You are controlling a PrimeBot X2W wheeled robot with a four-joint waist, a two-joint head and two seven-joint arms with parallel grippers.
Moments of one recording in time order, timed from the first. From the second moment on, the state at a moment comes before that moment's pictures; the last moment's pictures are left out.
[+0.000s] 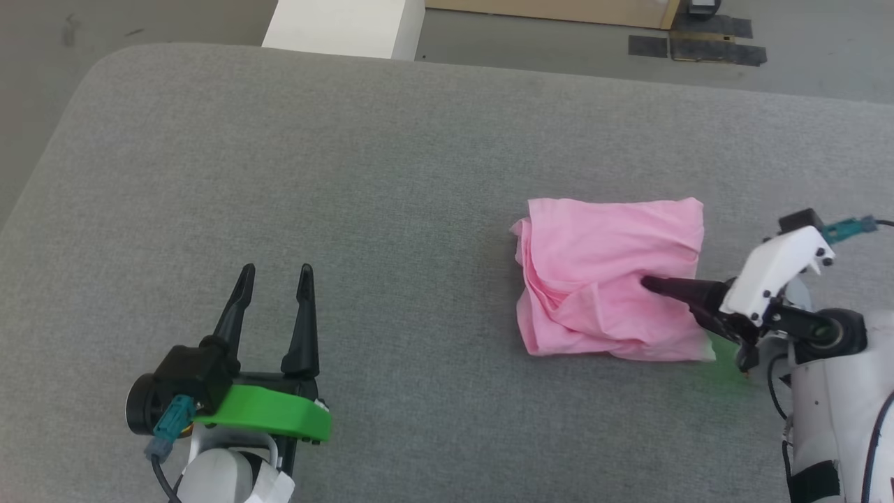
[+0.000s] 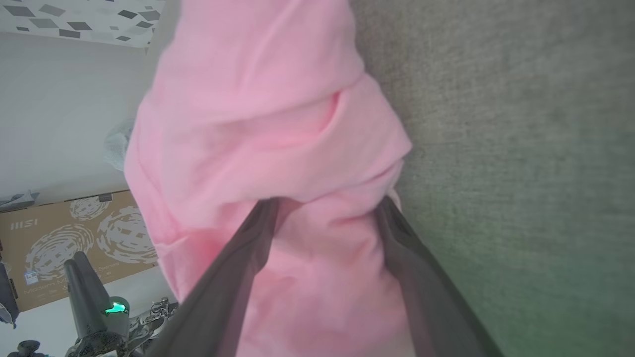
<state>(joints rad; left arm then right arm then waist) -0.09 0.05 -0.04 0.04 -0.18 -0.10 -0.26 -0.58 -0.05 -0.38 0.65 0.67 0.13 1.00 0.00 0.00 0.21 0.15</state>
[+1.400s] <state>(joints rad) -0.24 0.13 -0.08 -0.06 -0.09 -0.12 -0.26 -0.70 -0.39 -0.01 0.51 -0.12 0.13 0.70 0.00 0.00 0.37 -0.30</state>
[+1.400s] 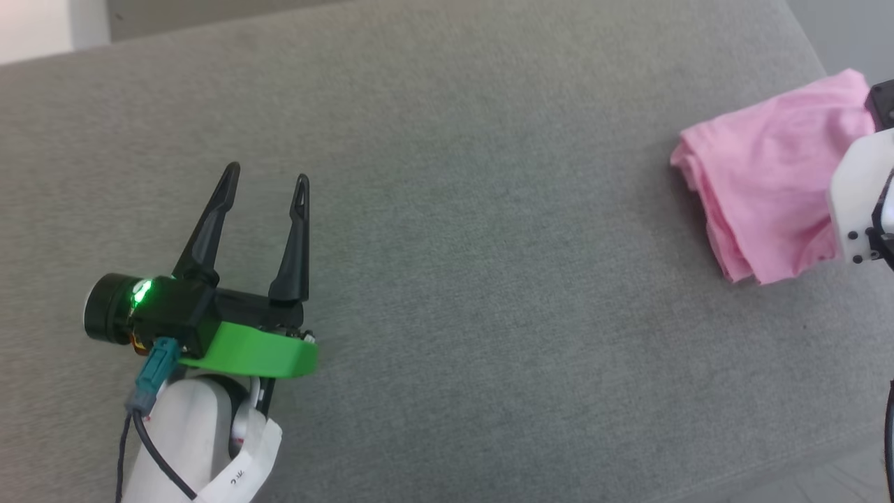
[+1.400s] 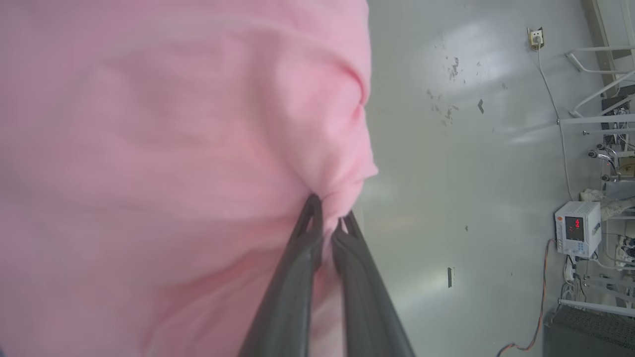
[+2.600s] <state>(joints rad) -0.09 0.06 -0.06 0.07 -0.21 -0.10 -0.26 -0.15 -0.13 -0.15 0.05 0.09 0.13 -0.14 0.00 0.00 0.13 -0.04</state>
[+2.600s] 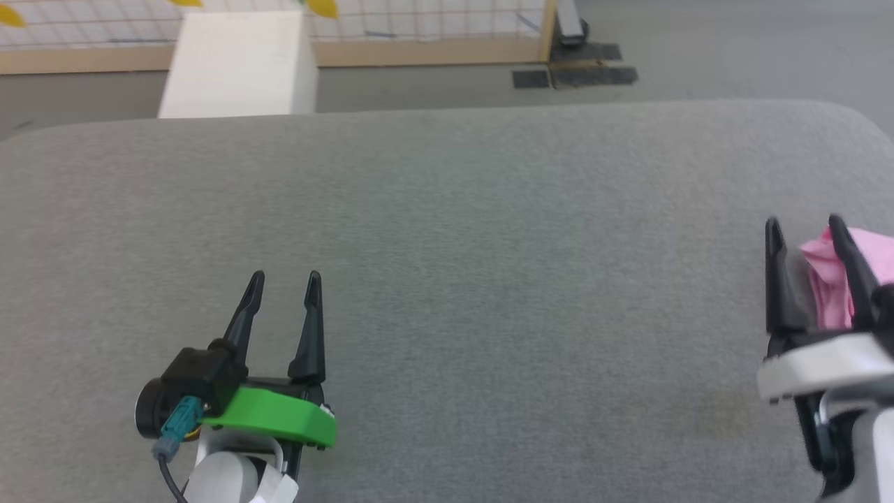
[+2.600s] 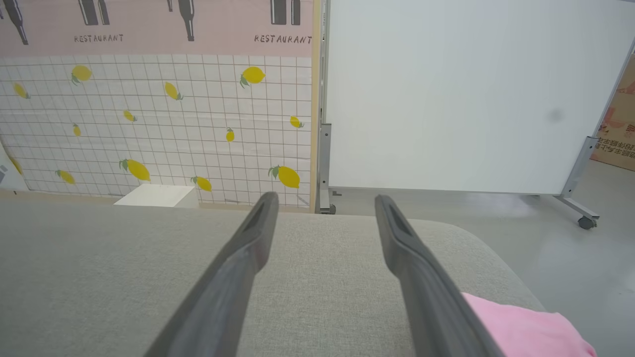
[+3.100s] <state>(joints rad) -0.02 0.06 -0.03 0.09 -0.22 -0.10 -0.26 0.05 -0.05 -0.11 -0.02 0.06 0.13 -0.19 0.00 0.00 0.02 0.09</state>
